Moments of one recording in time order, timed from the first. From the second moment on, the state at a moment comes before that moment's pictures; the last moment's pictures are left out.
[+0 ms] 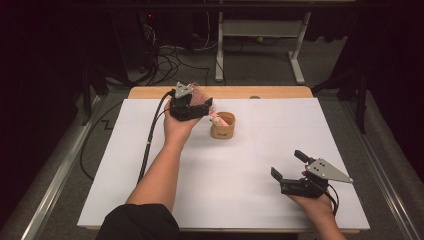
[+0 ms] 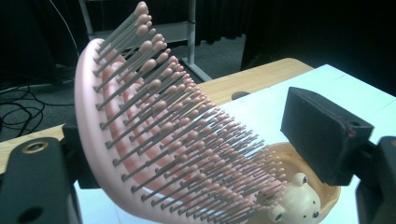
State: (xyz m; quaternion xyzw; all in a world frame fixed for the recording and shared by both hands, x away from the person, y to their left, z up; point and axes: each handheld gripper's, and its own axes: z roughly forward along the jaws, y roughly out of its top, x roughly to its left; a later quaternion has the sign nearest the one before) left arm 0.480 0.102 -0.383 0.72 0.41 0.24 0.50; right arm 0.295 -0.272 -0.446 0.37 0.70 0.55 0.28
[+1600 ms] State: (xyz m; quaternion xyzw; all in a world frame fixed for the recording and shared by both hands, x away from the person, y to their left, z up) left arm 0.482 0.108 -0.391 0.71 0.43 0.24 0.50; right arm 0.295 -0.272 -0.446 0.37 0.70 0.55 0.28
